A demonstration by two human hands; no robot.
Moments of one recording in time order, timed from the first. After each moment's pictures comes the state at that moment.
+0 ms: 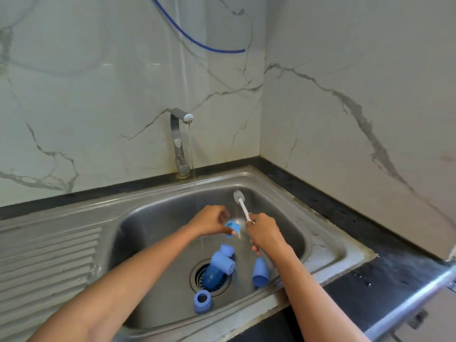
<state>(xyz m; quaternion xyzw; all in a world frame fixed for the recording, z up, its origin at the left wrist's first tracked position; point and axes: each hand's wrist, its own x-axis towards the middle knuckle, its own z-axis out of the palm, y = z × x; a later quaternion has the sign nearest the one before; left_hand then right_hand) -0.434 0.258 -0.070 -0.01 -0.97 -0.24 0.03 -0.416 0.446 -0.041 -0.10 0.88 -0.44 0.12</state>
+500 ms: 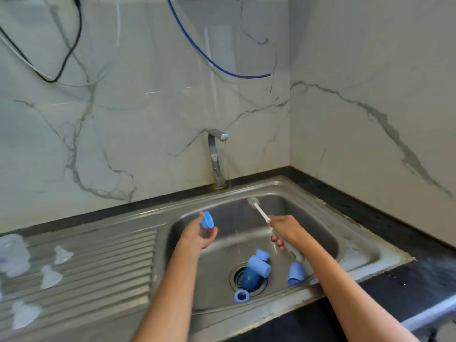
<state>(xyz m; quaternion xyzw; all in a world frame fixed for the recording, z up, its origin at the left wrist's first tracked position) -0.339 0.215 -0.027 0.35 -0.30 -0.87 0.15 -0.399 0.440 -0.021 -0.09 0.75 -0.61 0.23</state>
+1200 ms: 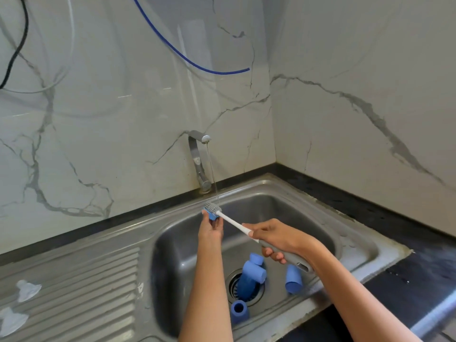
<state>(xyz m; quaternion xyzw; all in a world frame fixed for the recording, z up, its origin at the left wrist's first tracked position) -0.401 0.250 -0.035 0.25 -0.12 -0.93 0.23 -0.393 0.449 -0.011 -0.26 0.75 -0.52 0.32</state>
